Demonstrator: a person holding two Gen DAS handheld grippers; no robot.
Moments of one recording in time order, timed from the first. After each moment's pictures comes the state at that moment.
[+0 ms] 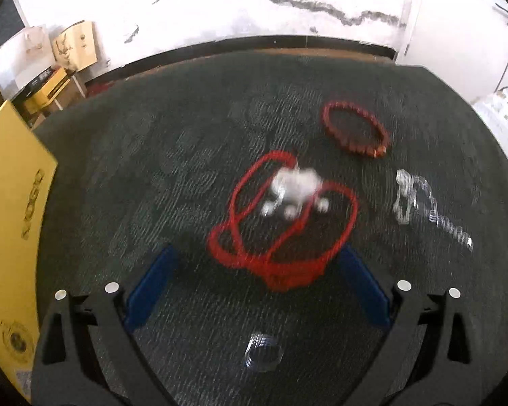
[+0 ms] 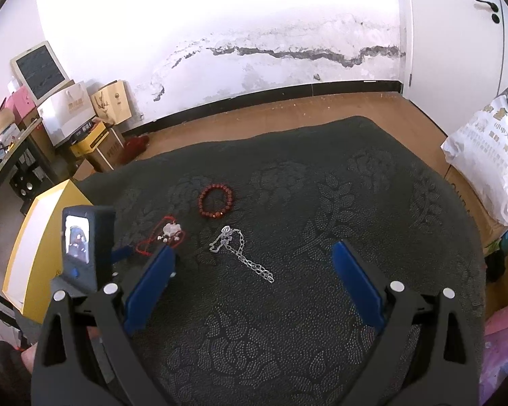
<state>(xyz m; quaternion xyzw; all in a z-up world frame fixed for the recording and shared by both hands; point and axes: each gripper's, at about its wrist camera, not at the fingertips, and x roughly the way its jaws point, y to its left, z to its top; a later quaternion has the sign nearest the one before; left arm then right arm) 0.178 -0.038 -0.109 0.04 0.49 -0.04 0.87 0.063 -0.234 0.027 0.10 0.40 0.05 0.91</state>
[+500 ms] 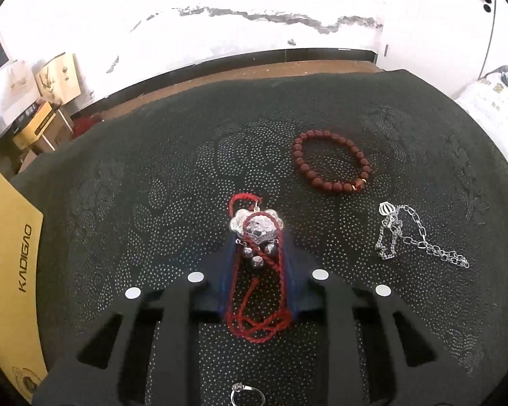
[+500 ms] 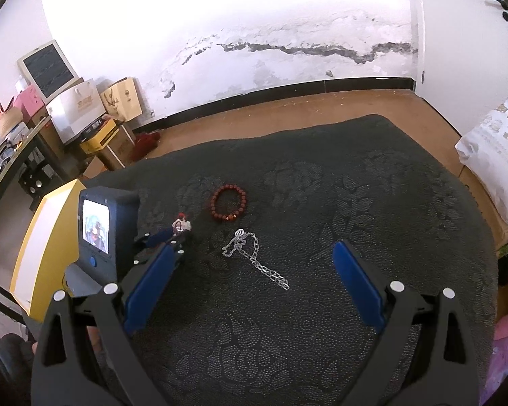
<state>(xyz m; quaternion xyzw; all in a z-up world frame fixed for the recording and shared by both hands) 0.193 -0.053 -0.100 0.08 0.45 -0.07 0.89 0.074 -0.226 0.021 0.10 0.41 0.08 0.90</state>
